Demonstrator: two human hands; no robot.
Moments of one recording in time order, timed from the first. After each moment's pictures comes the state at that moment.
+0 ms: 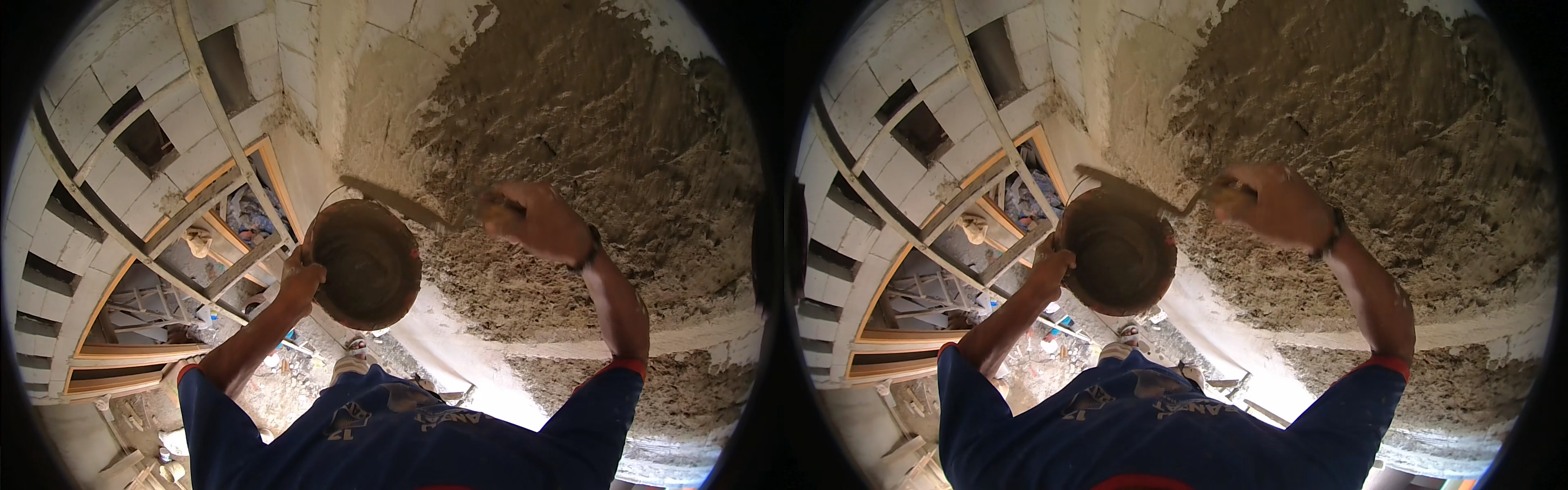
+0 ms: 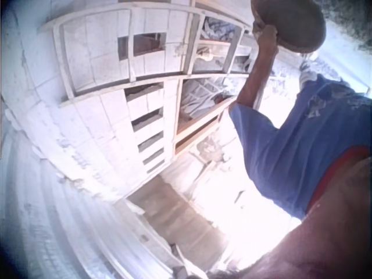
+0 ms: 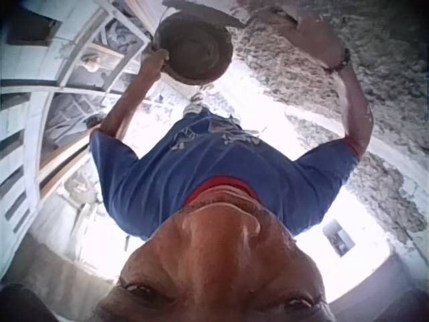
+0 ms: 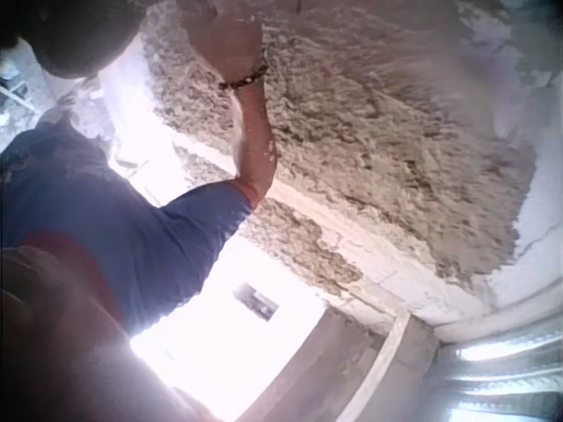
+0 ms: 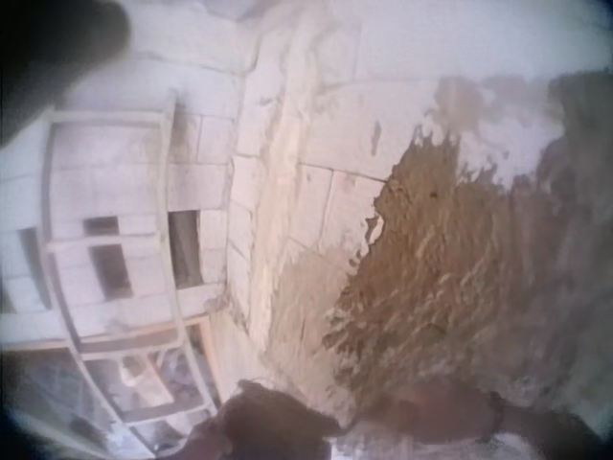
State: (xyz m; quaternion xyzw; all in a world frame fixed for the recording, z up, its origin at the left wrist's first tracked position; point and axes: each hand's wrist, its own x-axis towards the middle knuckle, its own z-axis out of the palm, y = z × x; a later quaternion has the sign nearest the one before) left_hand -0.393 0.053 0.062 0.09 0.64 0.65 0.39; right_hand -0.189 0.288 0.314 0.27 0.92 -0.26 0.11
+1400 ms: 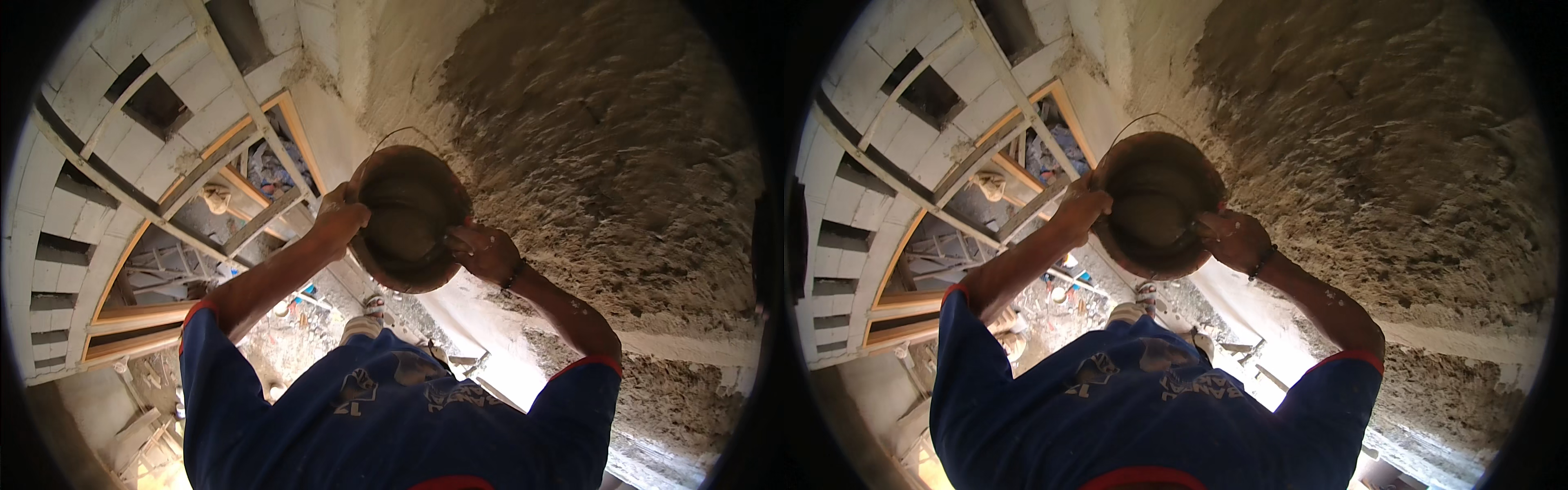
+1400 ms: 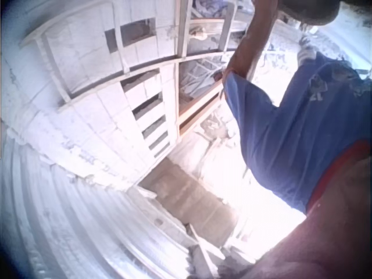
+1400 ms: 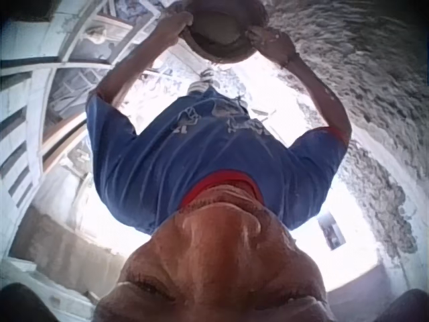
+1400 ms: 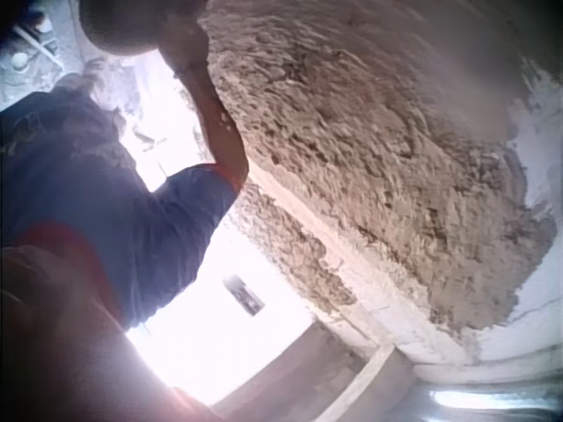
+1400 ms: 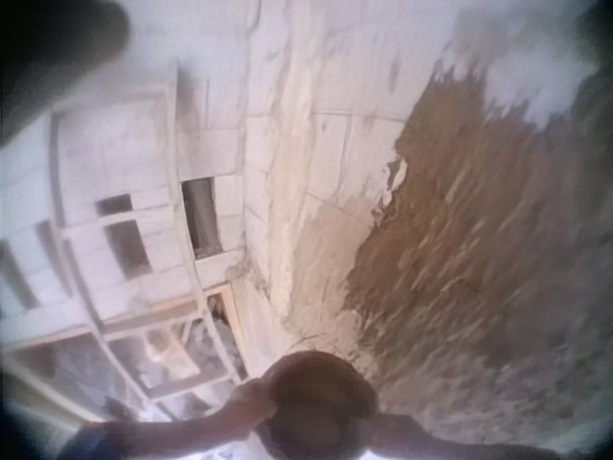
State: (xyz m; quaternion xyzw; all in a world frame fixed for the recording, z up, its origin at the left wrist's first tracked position) left_hand -0.386 0.099 0.090 0.12 0.66 0.61 0.43; right_hand -0.154 0.274 0.089 0.11 0.97 -0.20 -0.02
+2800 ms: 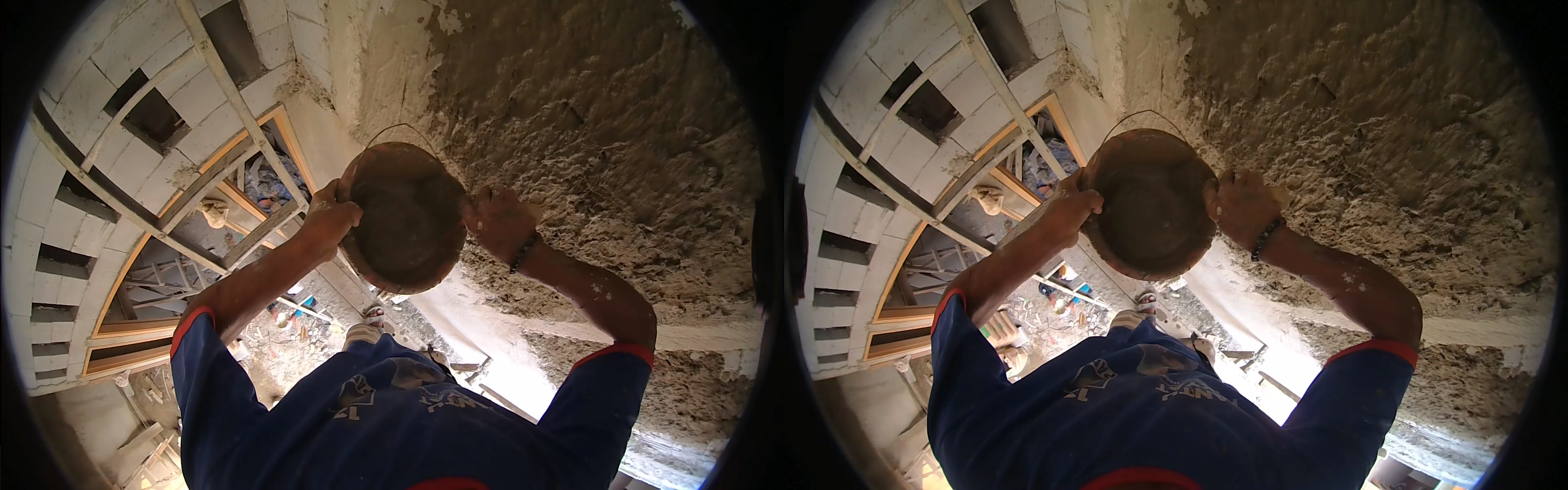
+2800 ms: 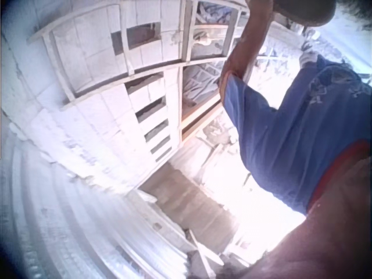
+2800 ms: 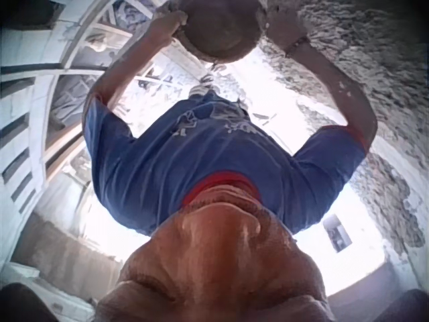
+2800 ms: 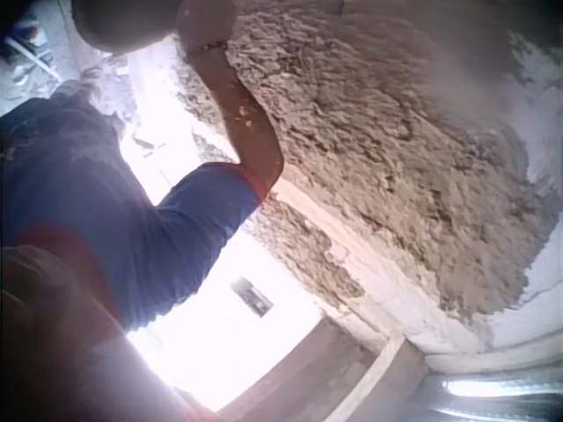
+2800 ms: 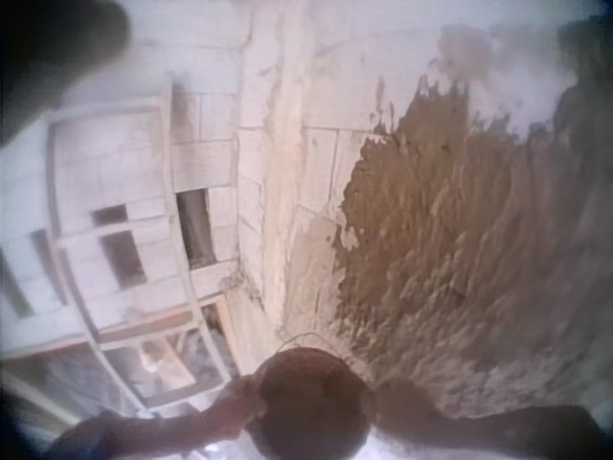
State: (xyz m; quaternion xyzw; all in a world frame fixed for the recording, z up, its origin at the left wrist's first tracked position) left_hand -0.398 0.102 0.113 0.17 0.65 0.62 0.40; right_hand -0.179 0.292 0.146 0.07 0.97 0.22 0.03
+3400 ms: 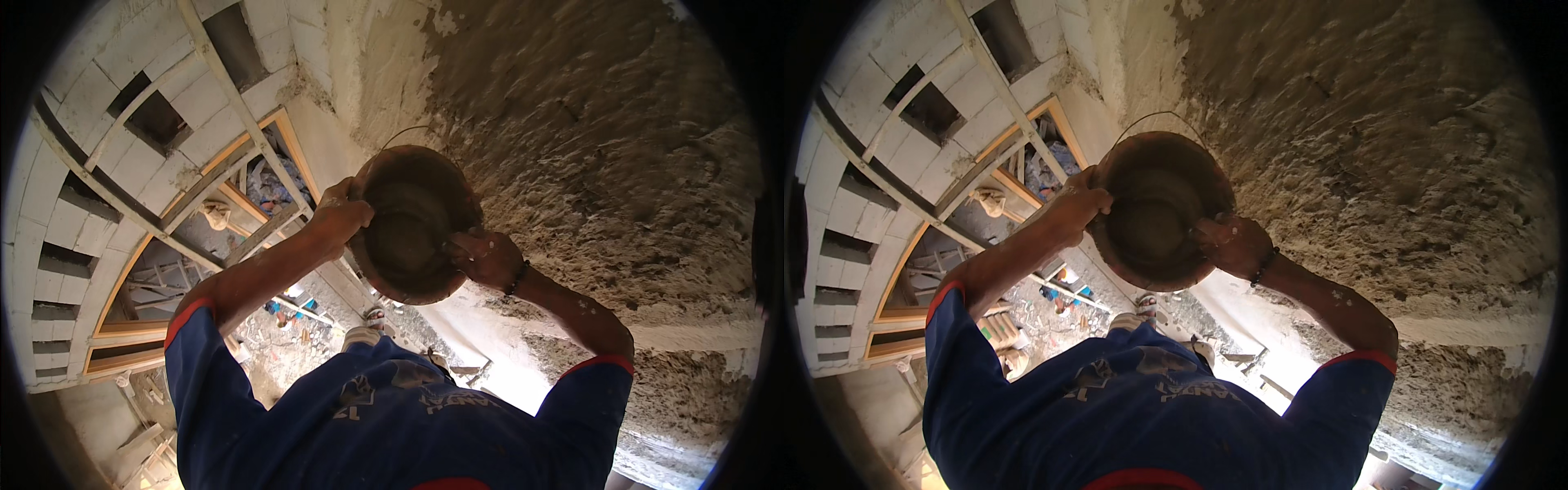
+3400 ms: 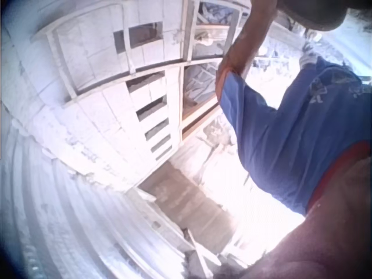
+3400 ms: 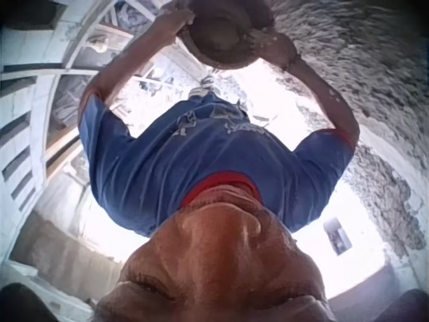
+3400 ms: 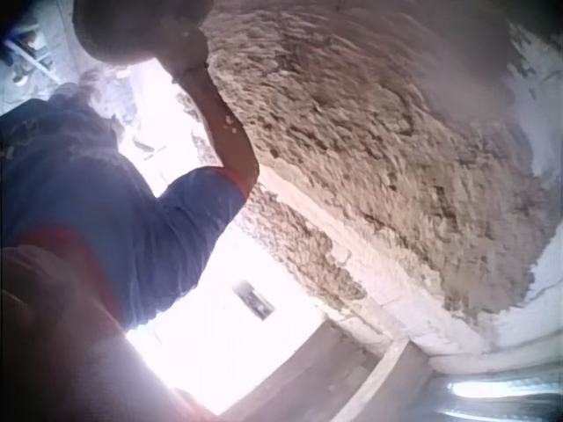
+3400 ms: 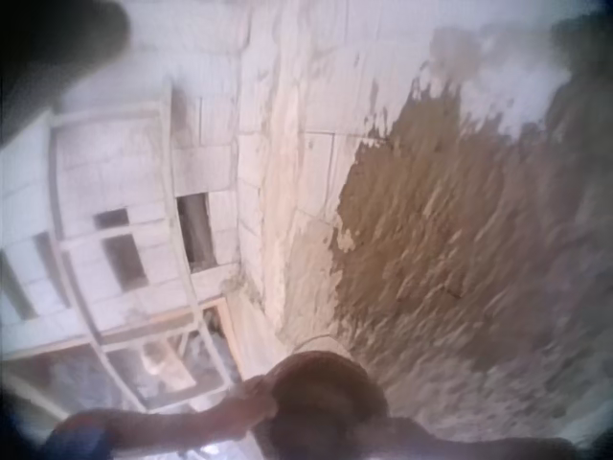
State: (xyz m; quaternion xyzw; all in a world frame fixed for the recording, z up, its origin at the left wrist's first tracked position) left_hand -0.382 0.110 0.139 0.19 0.66 0.57 0.45; right_hand -0.145 0.275 0.122 0.08 0.98 -0.18 0.02
